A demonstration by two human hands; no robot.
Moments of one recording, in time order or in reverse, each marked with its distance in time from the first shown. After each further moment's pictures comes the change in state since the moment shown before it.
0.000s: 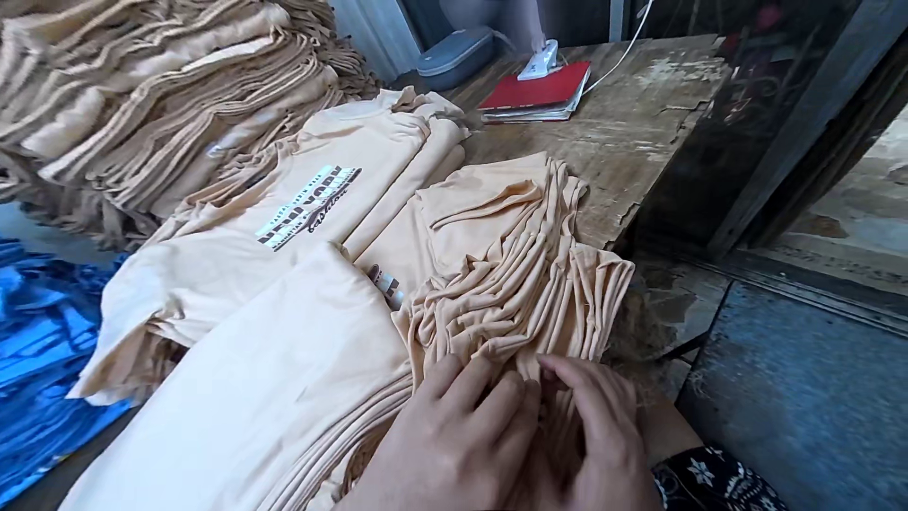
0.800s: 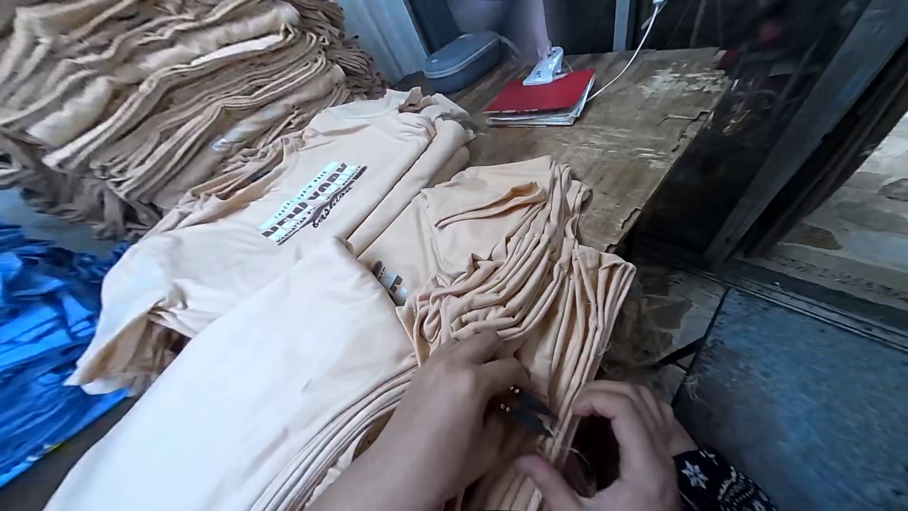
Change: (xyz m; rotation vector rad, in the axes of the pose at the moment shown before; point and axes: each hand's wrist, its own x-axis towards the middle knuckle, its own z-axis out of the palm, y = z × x) left_hand 0.001 -0.014 0.027 -0.440 -0.105 -0.350; right_hand -0.017 0.011 -0.015 -0.034 0.080 -0.007
